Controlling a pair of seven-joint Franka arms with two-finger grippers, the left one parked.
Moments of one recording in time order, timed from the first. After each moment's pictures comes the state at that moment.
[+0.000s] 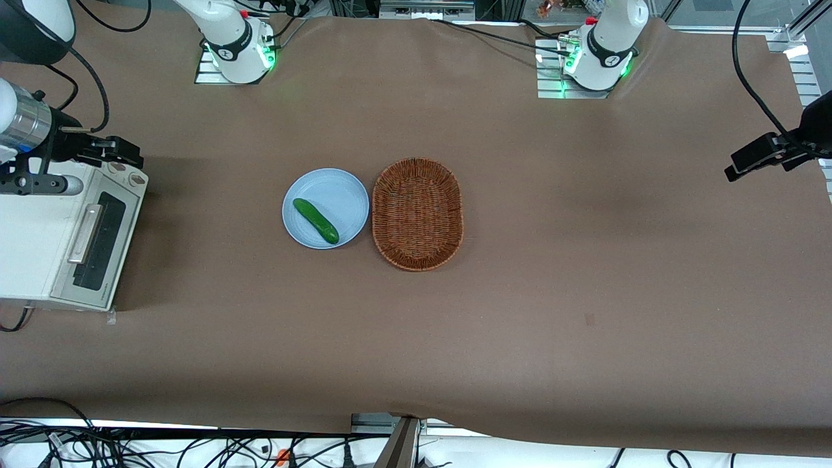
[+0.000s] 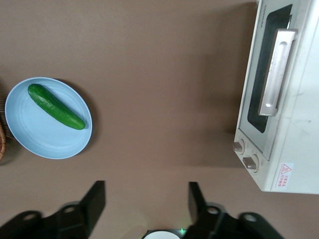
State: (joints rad) arm -0.01 0.06 0.01 -1.68 0.01 1.54 0.02
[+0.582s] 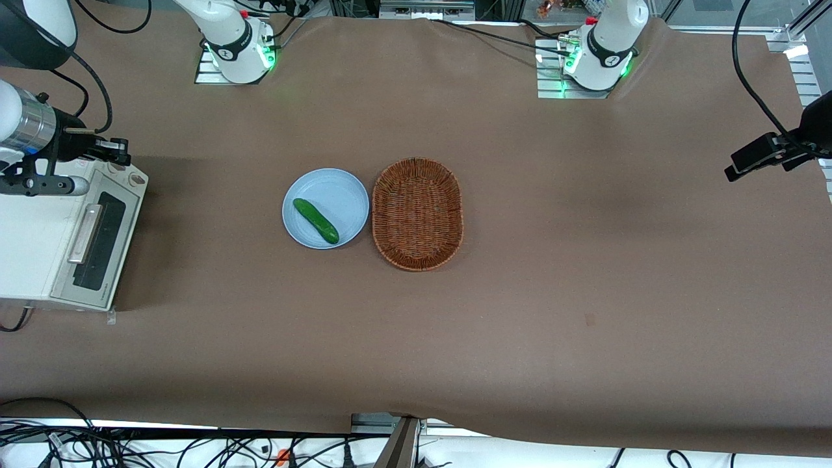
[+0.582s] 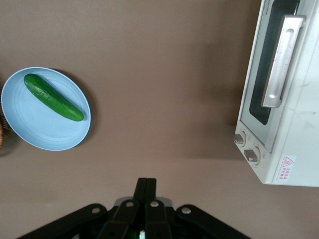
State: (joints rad) arm -0.01 0.06 0.01 -1.68 0.01 1.51 0.02
